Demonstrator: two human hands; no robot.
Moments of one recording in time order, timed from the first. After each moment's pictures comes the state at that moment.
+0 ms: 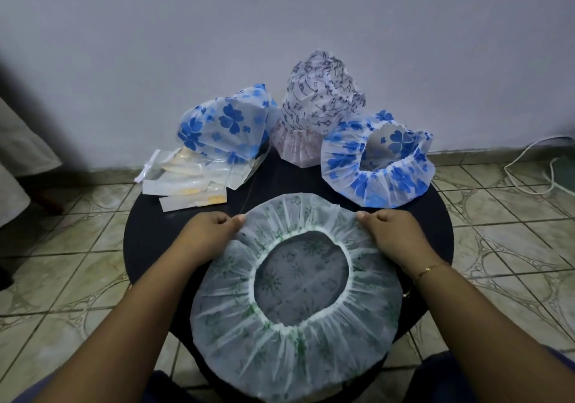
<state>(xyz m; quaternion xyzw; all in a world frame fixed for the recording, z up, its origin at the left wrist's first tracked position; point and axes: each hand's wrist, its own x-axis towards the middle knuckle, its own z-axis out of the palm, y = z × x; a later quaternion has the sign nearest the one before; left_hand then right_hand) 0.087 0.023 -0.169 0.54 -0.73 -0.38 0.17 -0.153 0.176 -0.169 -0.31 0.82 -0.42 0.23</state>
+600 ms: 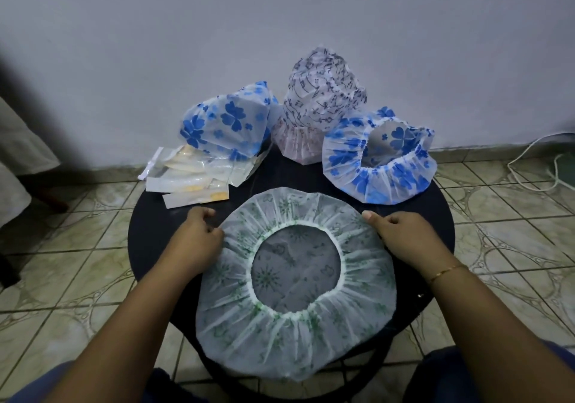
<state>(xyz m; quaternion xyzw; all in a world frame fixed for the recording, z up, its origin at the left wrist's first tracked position) 0.104 0.027 -0.178 0.56 -0.74 -0.32 0.19 -0.155 0.191 -0.160 -0.32 0.86 -0.33 0.22</state>
